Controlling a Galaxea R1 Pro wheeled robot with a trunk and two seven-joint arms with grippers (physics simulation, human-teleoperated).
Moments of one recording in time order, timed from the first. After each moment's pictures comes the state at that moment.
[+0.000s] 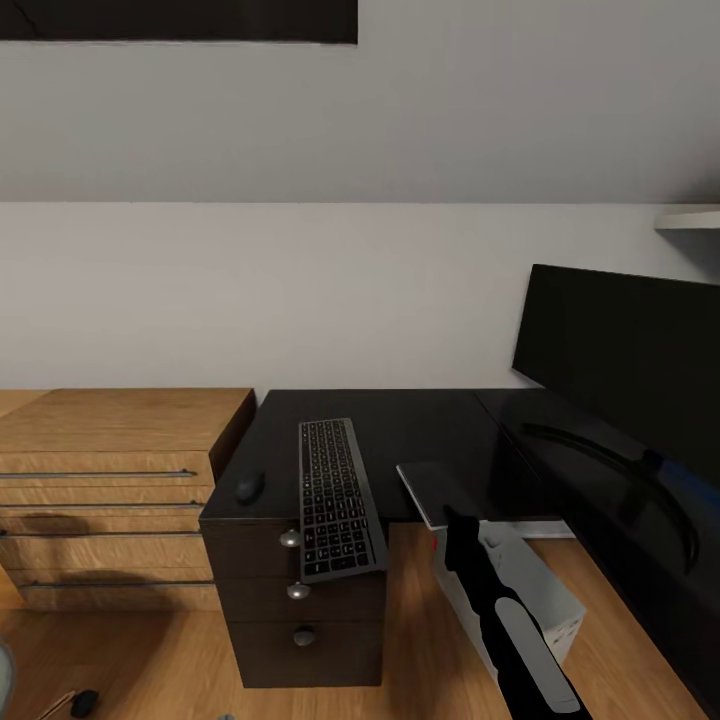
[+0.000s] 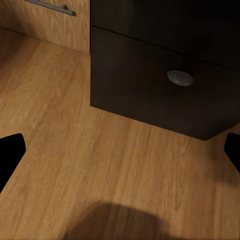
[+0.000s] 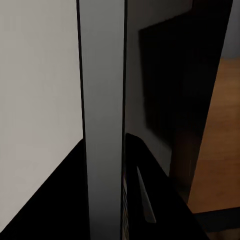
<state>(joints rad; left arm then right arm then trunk) 0.16 0.21 -0.49 -1.25 0.66 -0.06 0.49 -0.28 0.08 0.08 -1.17 -1.56 -0.01 0.02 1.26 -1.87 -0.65</state>
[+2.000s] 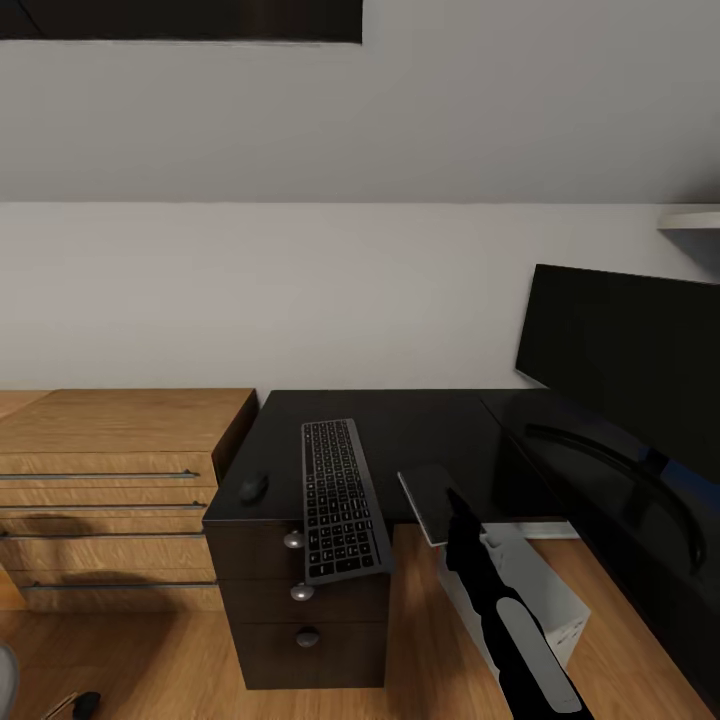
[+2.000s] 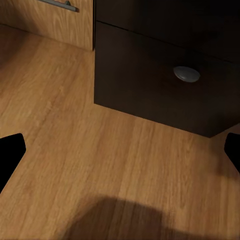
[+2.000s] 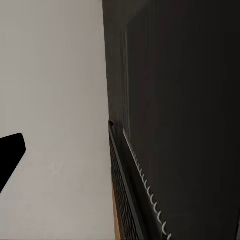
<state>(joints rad) 0.16 0.20 -0.49 -1.24 0.66 -0.06 0.49 -0.28 0.07 0.08 -1.17 -1.56 -0.01 0.02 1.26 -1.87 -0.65</state>
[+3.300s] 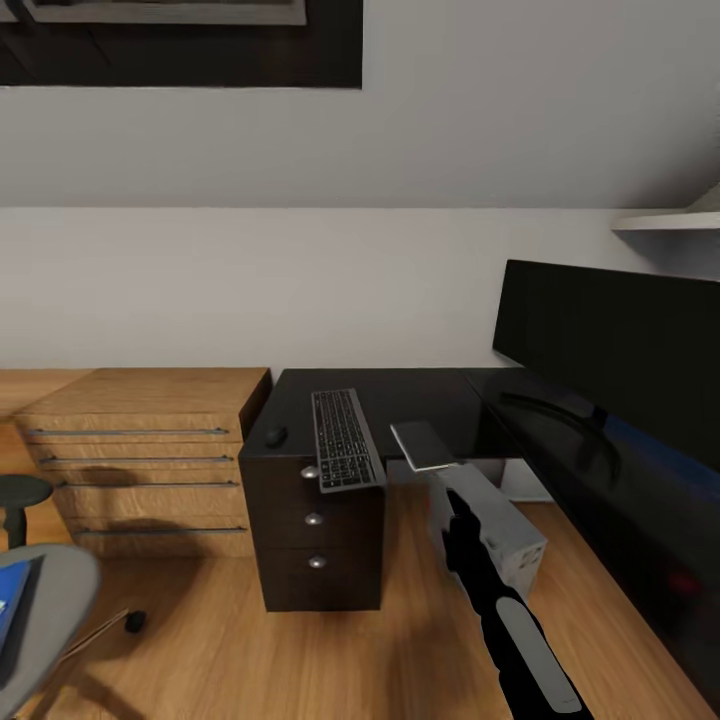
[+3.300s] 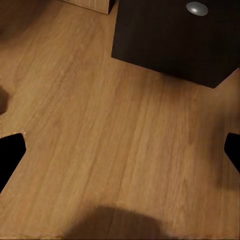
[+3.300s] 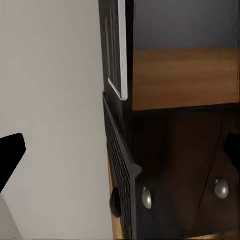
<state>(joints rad) 0.16 0.20 -0.49 -1.23 0.66 -0.06 0.49 -0.28 0.07 0.08 -1.17 -1.56 -0.01 0.03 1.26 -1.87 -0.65</state>
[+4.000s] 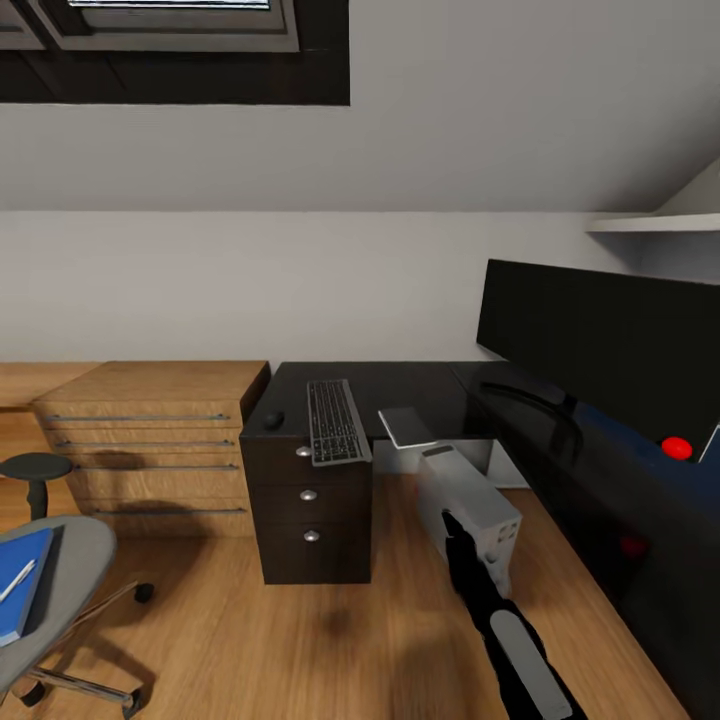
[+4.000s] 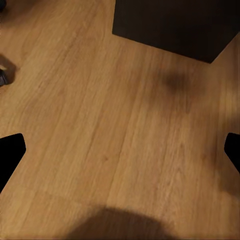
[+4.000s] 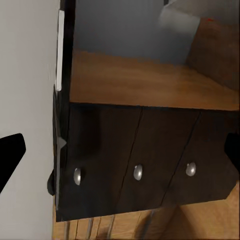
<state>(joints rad) 0.16 0.20 -0.49 -1.22 0.66 -0.06 0.49 -0.28 0.06 0.08 -1.08 -1.37 -0.01 -0.03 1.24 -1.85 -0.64</state>
